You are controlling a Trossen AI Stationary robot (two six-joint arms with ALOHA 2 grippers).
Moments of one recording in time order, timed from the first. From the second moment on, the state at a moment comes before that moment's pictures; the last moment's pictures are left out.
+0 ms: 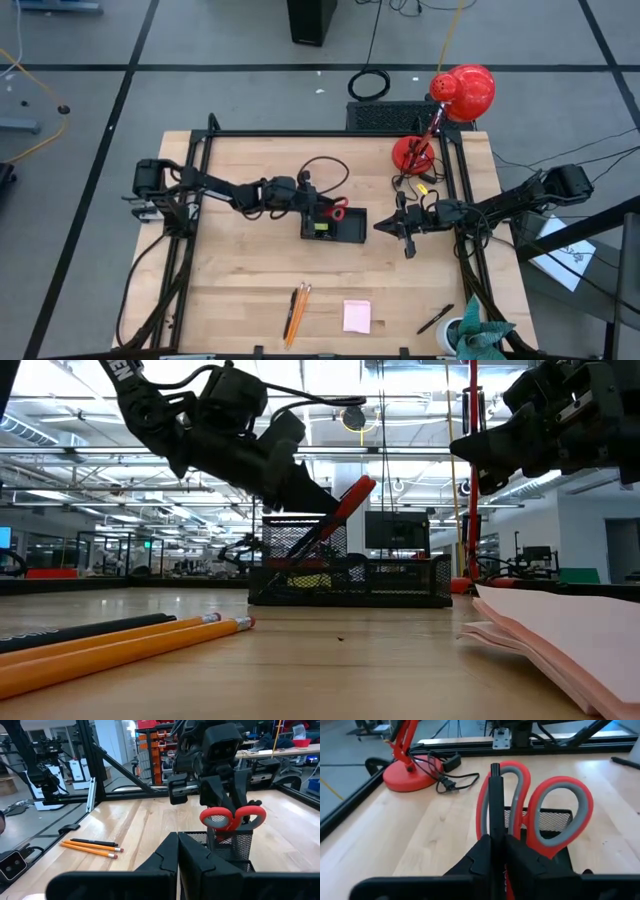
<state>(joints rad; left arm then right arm) 0.12 1.72 0.76 0.61 0.02 0.07 0.14 1.06 0.08 0.92 0.06 0.12</state>
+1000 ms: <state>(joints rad) -0.49 1.62 1.06 -0.18 -0.34 -0.31 0.14 1.06 0.08 0.94 0.05 0.12</state>
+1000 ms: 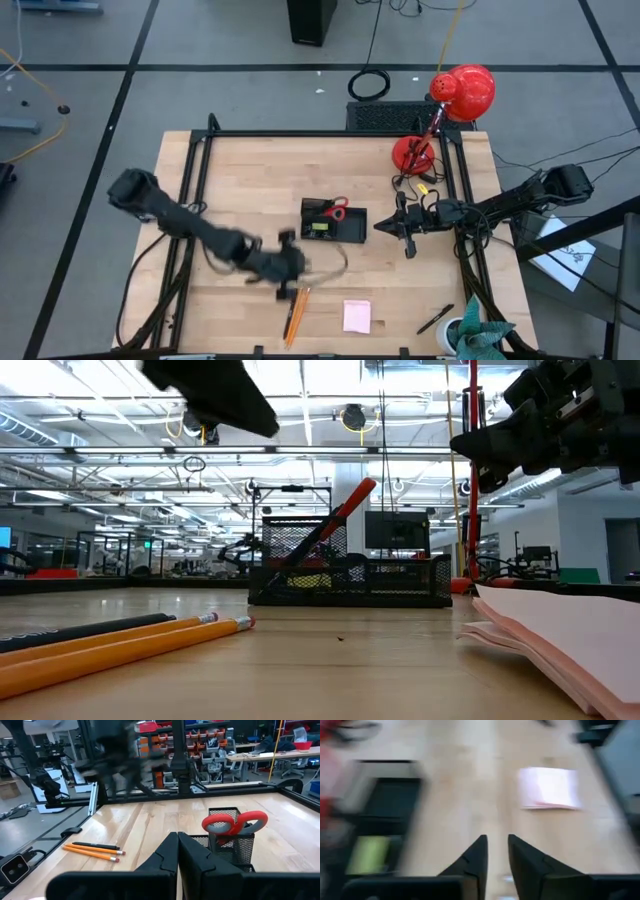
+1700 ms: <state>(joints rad) -0.70 2.02 1.07 0.17 -0.23 -0.68 0.14 1.06 0.08 0.94 0.06 0.12</state>
